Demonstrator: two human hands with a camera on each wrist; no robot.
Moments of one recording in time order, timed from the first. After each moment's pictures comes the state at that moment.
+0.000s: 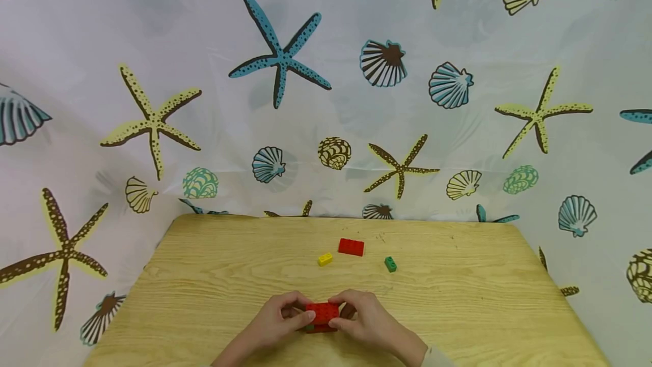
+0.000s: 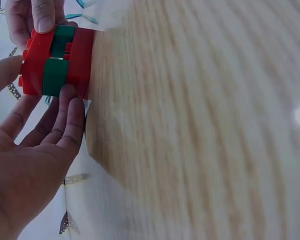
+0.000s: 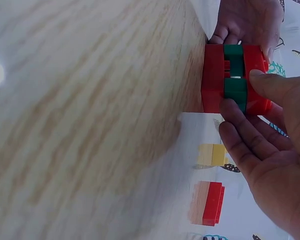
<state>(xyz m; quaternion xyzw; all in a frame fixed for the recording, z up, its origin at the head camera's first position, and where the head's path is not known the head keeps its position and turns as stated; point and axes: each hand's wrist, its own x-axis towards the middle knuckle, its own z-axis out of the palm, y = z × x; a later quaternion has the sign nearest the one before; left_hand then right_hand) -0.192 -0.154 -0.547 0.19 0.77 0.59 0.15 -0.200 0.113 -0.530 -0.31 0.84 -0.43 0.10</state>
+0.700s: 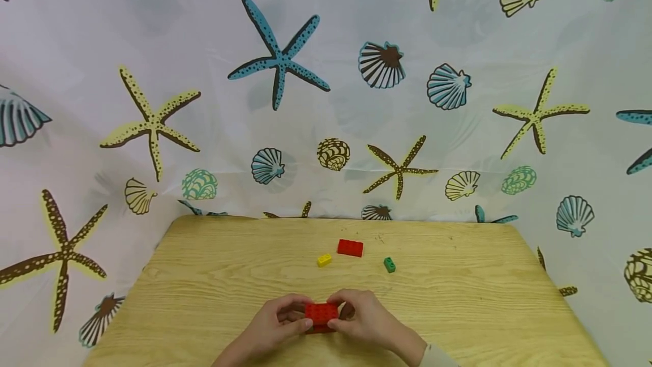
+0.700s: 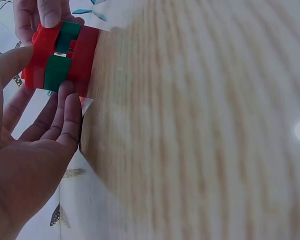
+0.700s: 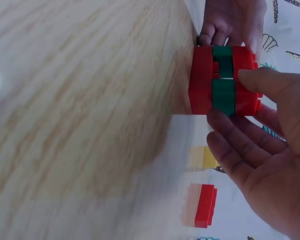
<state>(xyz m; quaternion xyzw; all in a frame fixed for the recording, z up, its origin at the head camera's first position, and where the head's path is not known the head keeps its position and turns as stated) -0.186 -0.158 -0.554 0.19 0.73 0.63 0.17 -0.202 0.113 -0.520 -0.30 0.85 -0.41 0.12</state>
